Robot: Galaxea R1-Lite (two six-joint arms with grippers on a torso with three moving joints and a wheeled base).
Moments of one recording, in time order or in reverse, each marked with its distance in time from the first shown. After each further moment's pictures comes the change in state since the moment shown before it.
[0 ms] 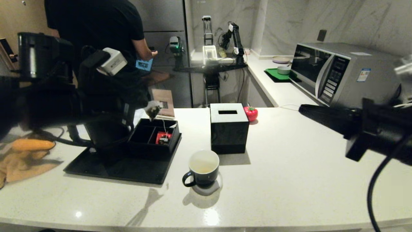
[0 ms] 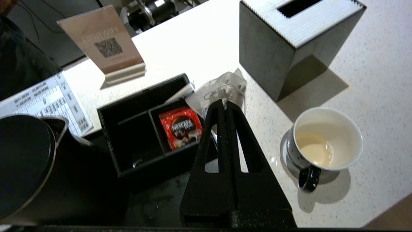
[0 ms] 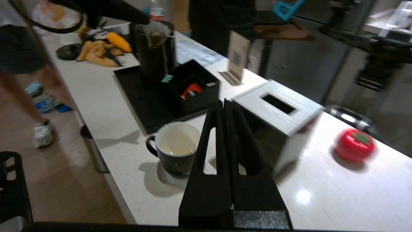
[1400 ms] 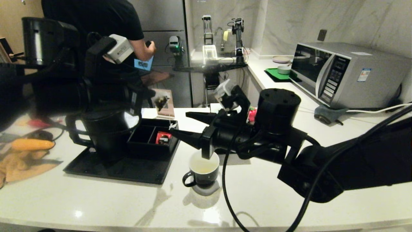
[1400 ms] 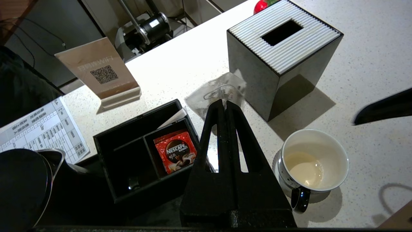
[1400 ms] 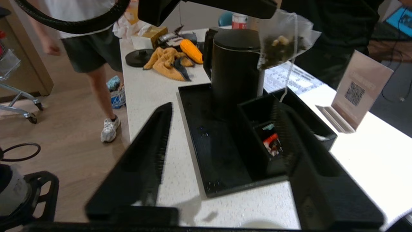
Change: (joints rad) left arm -0.049 0.023 -0.078 0.000 0.005 -0.003; right arm 0.399 0.646 -0.479 -0.200 -0.101 0.038
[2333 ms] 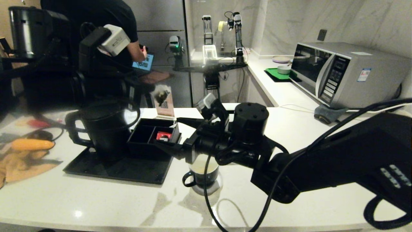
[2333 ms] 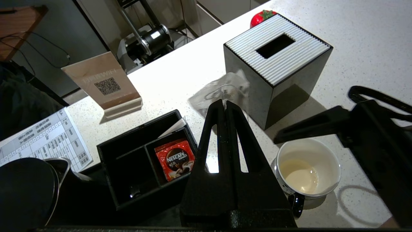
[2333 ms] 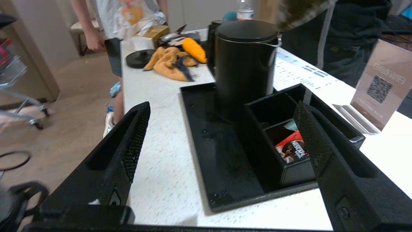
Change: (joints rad) left arm -0.018 -0.025 -0.017 0.000 0.010 -0.003; right arm 0.033 0.167 -0.114 -0.069 -0.017 0.043
